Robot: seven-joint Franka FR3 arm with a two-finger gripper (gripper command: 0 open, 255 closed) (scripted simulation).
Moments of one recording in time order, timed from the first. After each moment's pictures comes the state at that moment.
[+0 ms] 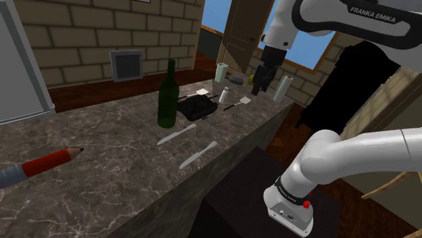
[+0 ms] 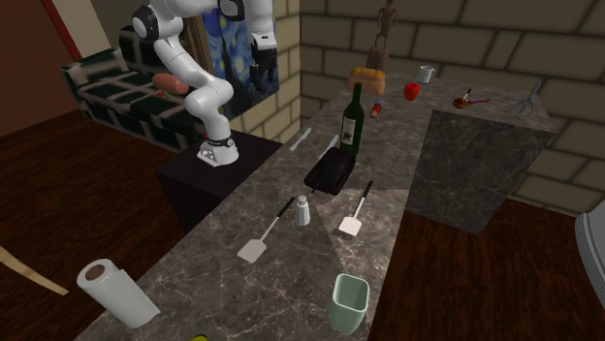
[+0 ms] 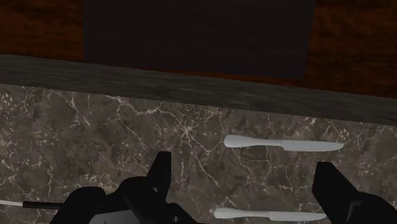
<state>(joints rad) 0.02 -0.77 -0.03 -2.35 0.08 1.50 -0.03</state>
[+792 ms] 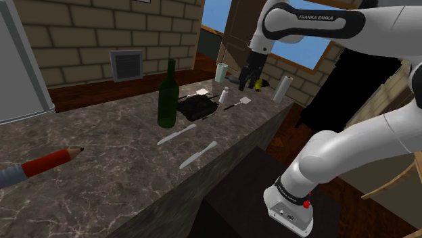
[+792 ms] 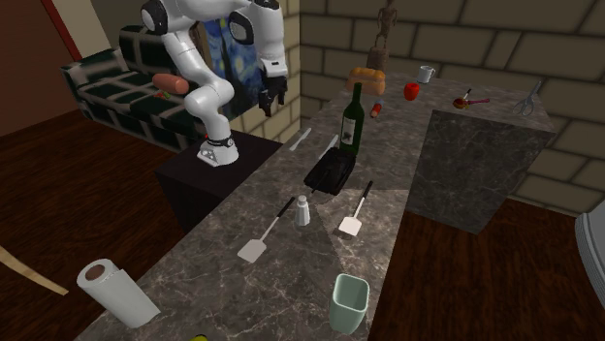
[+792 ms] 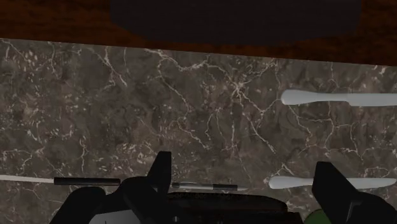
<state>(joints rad) -0.03 -0.49 -0.15 -2.27 0.02 1.70 -0.15</state>
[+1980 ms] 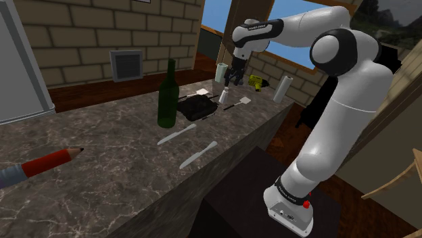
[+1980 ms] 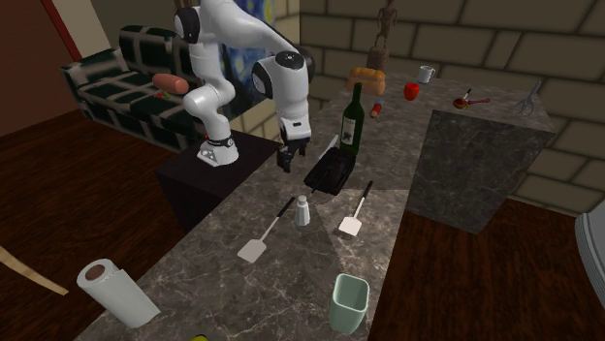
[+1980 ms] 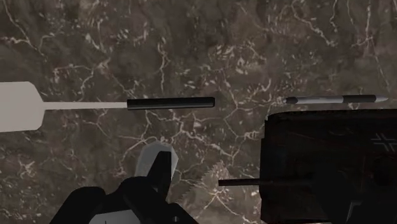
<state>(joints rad) -0.11 0.15 -0.32 -1.83 0.14 1.89 -0.38</state>
